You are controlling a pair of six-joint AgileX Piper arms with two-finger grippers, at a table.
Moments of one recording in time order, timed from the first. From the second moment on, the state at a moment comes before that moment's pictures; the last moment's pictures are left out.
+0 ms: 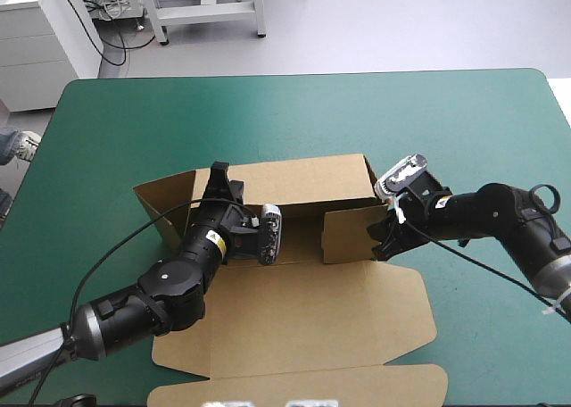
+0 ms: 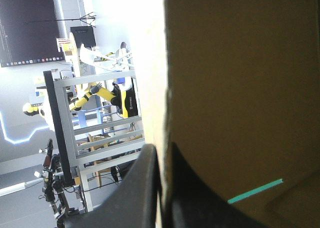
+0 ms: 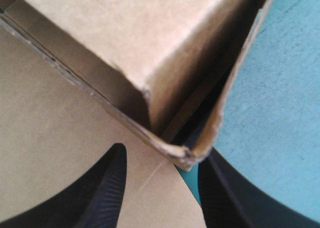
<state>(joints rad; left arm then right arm) -1.00 1.27 -0.86 1.28 0.69 0.00 0.27 1.25 -0.98 0.53 0.82 -0.76</state>
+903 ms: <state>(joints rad) -1.00 1.27 -0.86 1.28 0.69 0.00 0.63 1.24 -0.89 -0.10 0.42 0.11</state>
